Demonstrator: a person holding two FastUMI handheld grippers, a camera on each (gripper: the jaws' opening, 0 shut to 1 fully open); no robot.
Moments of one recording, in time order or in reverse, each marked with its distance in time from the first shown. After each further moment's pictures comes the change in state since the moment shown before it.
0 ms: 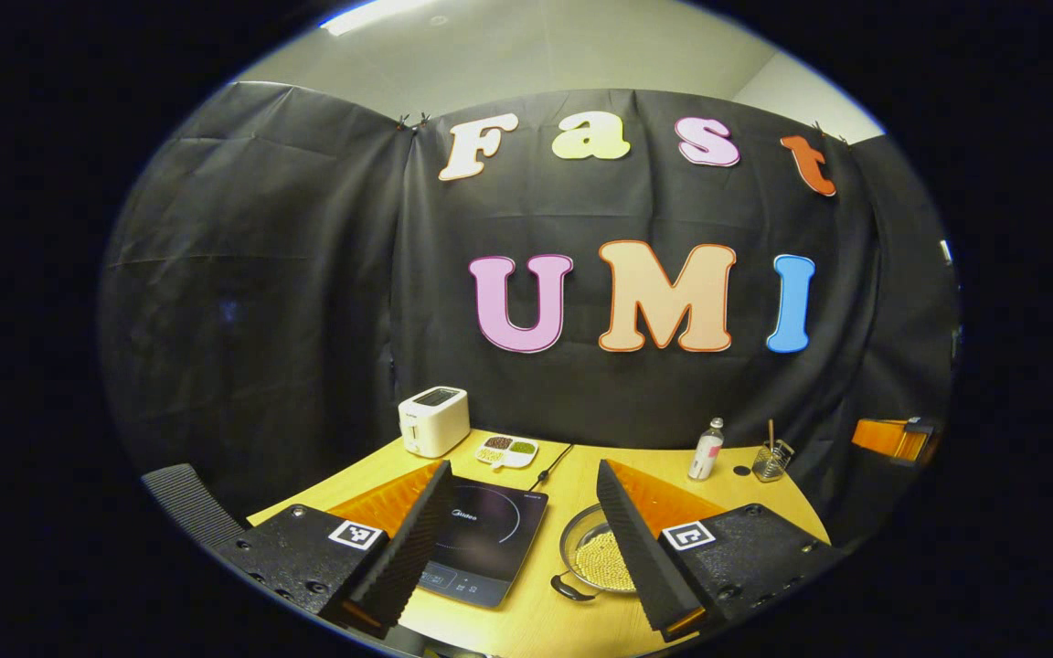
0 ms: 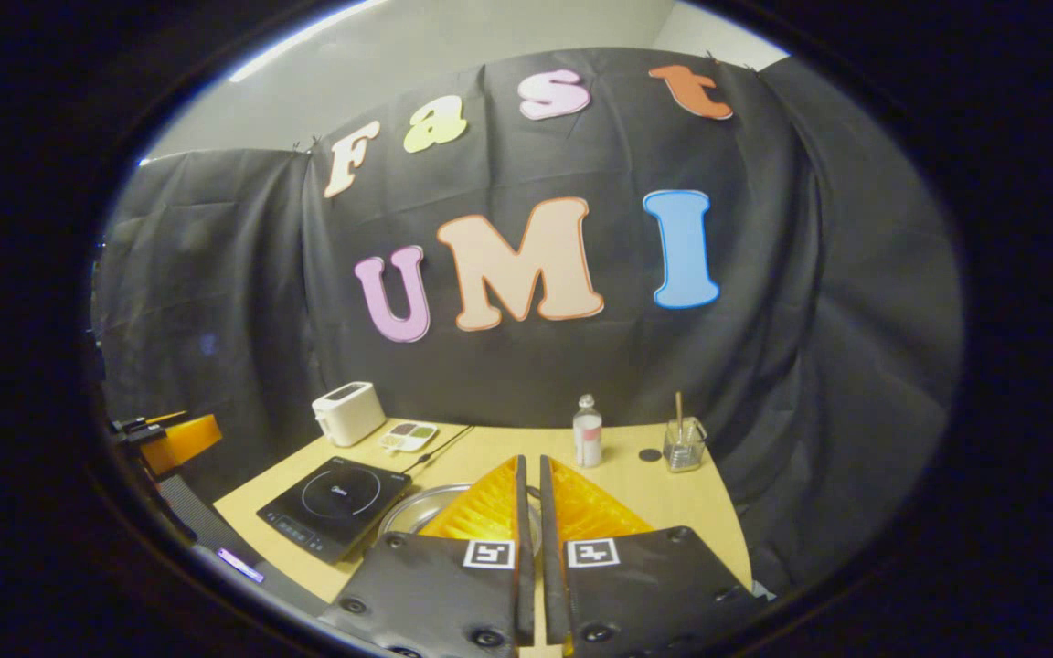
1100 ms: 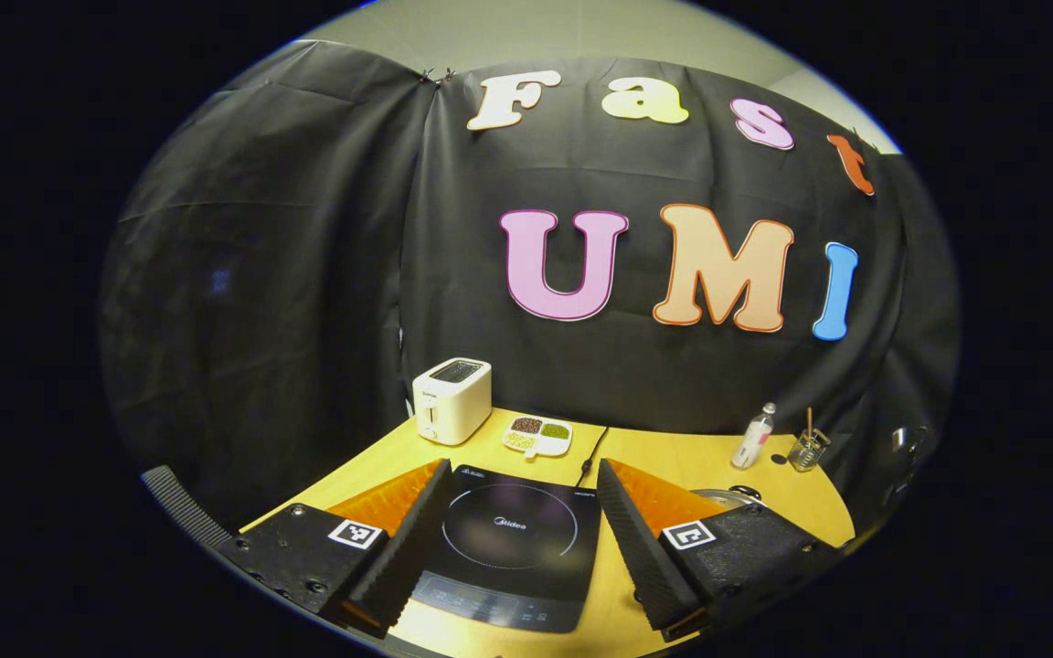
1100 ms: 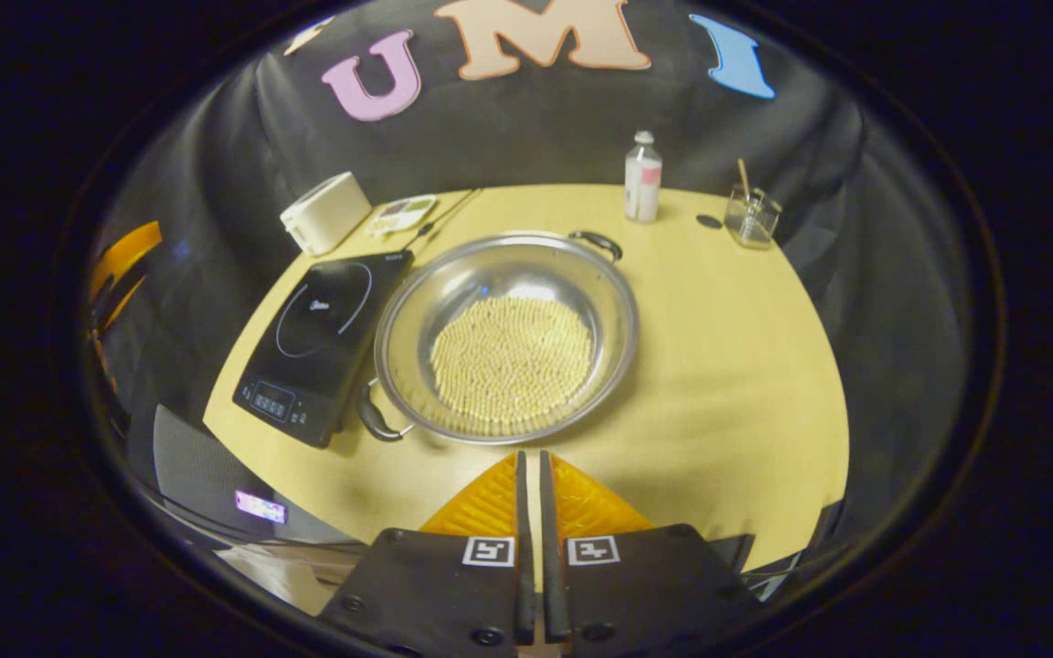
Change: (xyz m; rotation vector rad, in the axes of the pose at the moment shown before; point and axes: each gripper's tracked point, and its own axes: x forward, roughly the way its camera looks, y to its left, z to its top) left arm 0.109 0.110 -0.039 -0.044 0.108 -0.039; right arm 0.025 0.085 -0.257 0.015 0.764 -0.087
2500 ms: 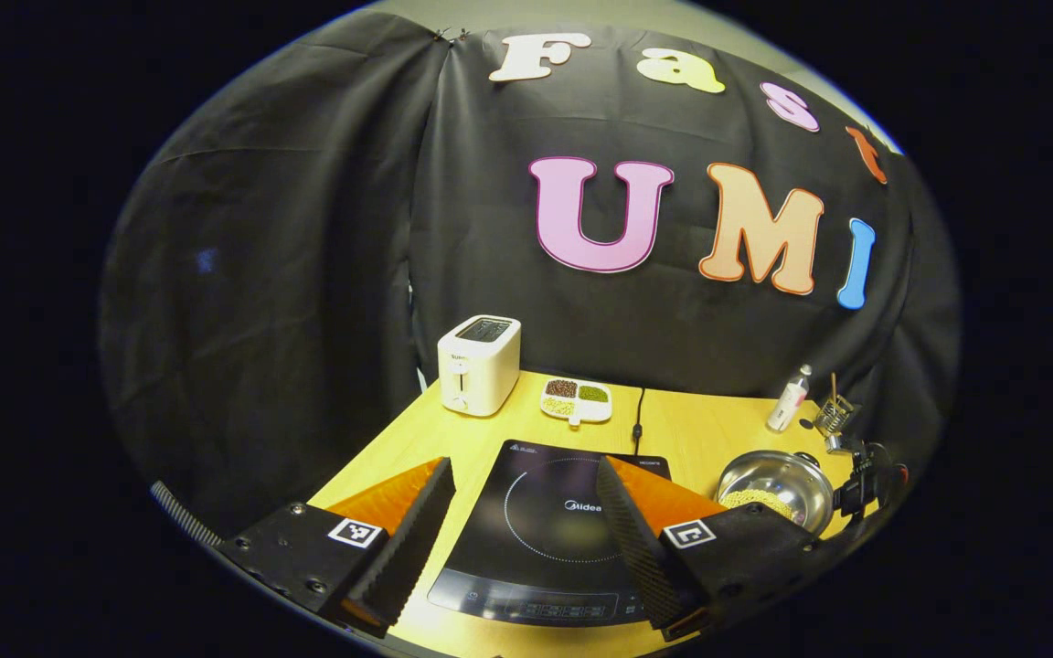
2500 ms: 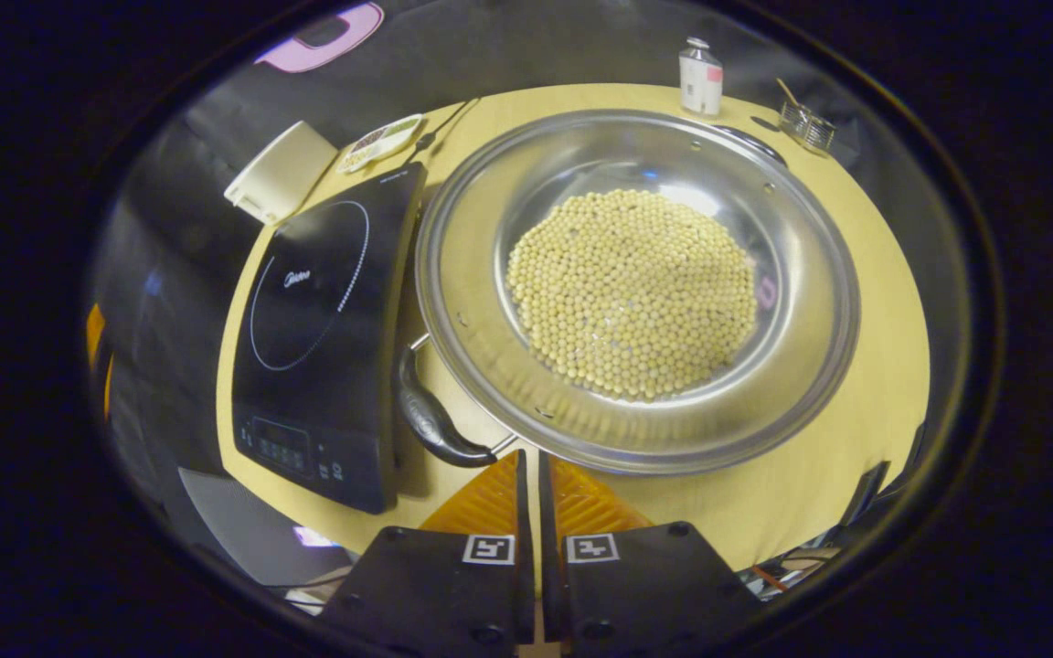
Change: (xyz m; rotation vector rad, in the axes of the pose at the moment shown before) left arm 0.049 0.099 -0.043 0.012 0.115 -0.041; right arm 0.097 0.139 -0.004 0.208 0.230 0.020
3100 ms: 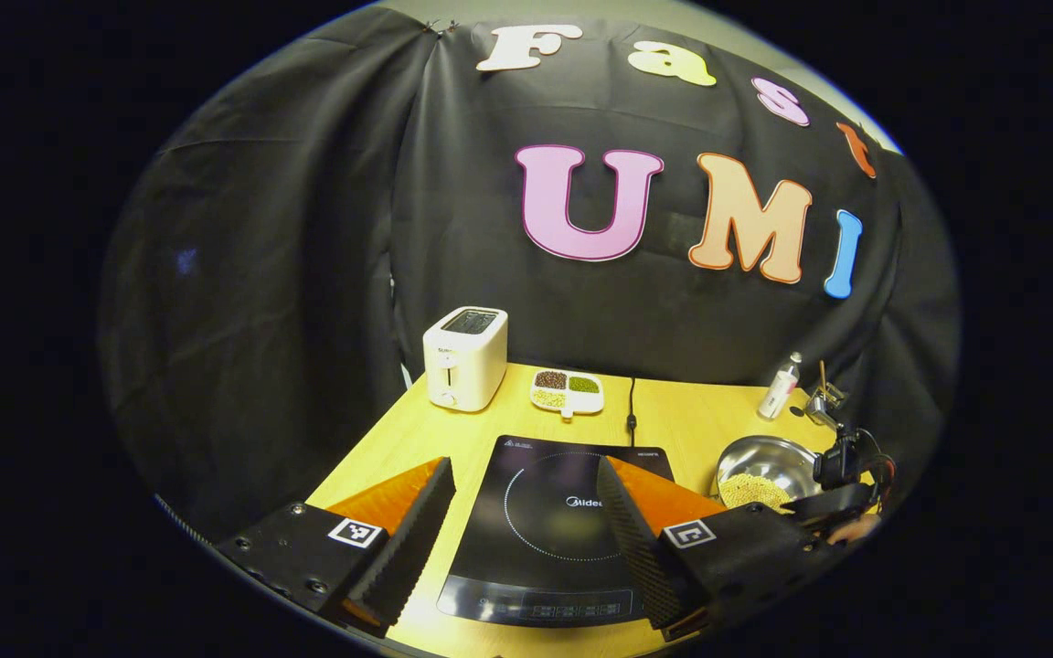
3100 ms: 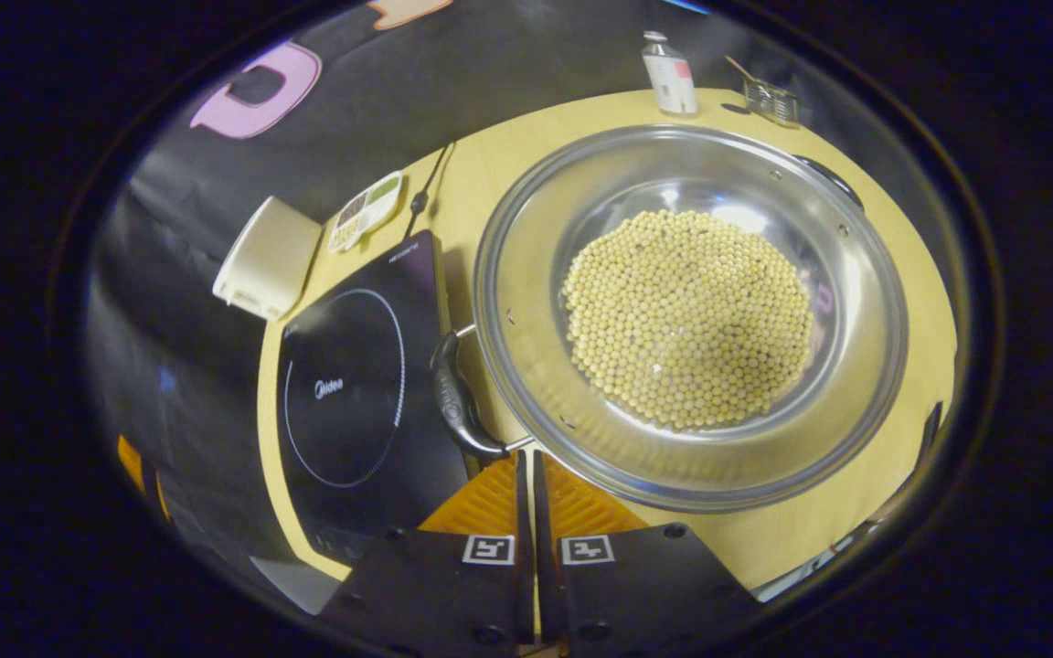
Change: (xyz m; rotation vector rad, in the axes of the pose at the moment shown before) left arm 0.016 0.005 -0.009 0.023 0.033 -0.074; right arm 0.028 0.063 0.056 0.276 -0.142 0.045
